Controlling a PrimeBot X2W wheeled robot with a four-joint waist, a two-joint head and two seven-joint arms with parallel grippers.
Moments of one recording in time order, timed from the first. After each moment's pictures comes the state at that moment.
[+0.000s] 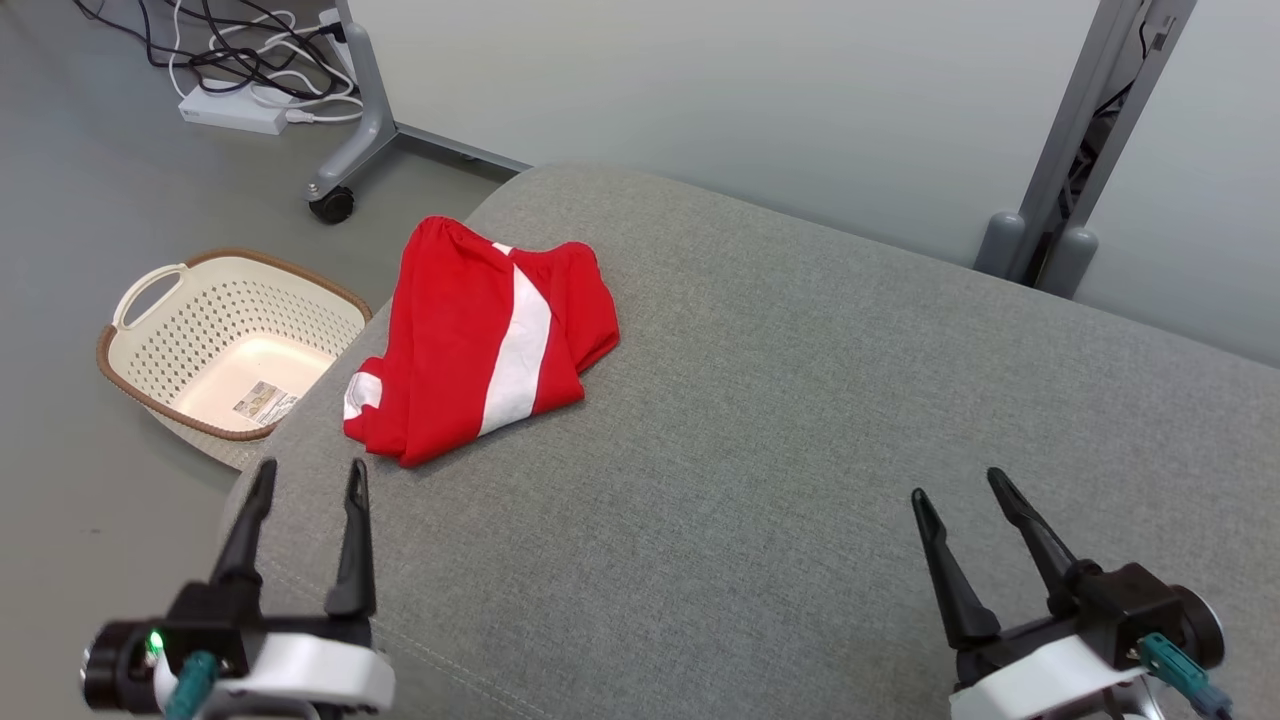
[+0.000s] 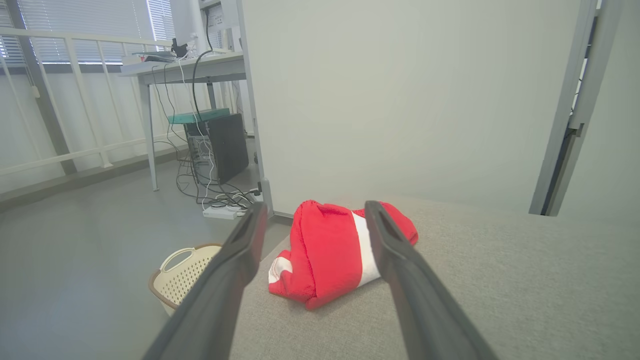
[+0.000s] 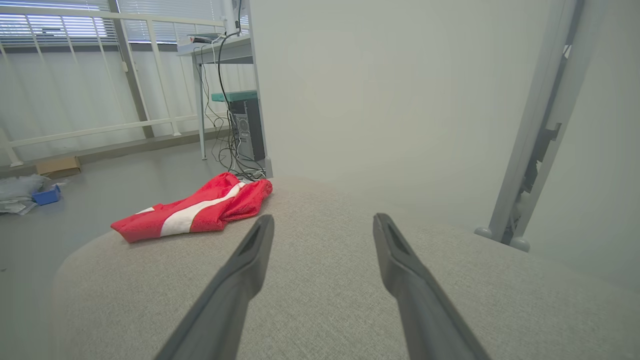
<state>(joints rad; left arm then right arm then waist) 0.02 0.05 -0.01 0.11 -0.09 0.05 -0.26 -0.06 -0.08 0.18 0.20 0.14 0.13 -0.26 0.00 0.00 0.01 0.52</state>
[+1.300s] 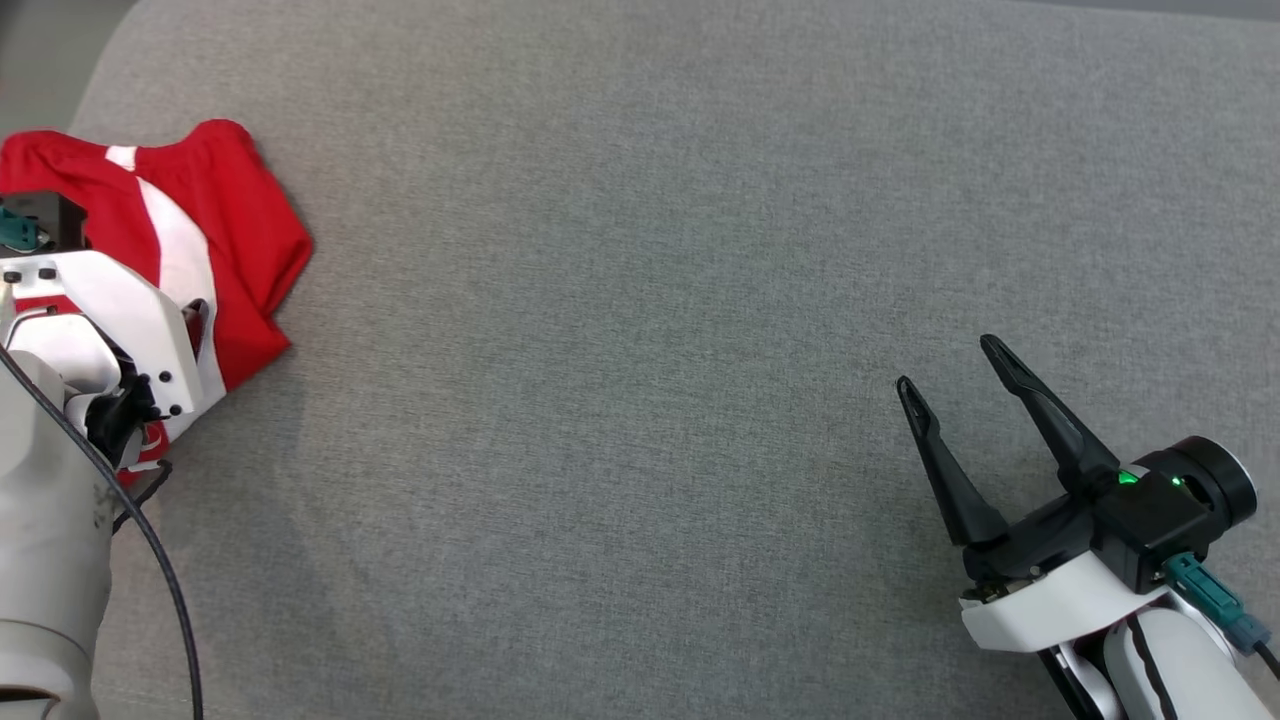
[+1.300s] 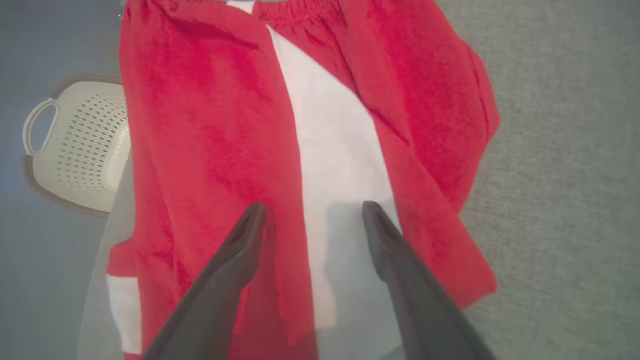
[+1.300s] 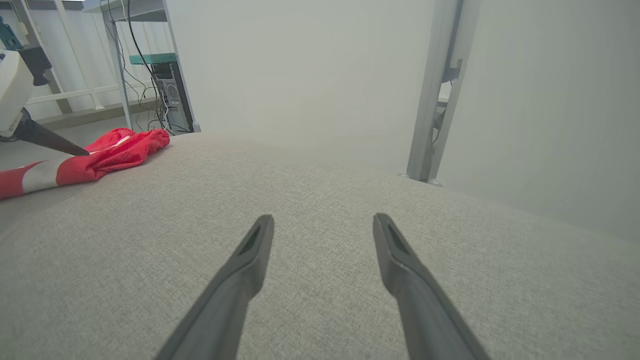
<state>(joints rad) -0.96 0.30 -0.05 1.21 -0.24 -0.13 0.32 -0.20 -0.22 0.27 0.05 0.11 0.13 -0.26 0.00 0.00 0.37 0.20</state>
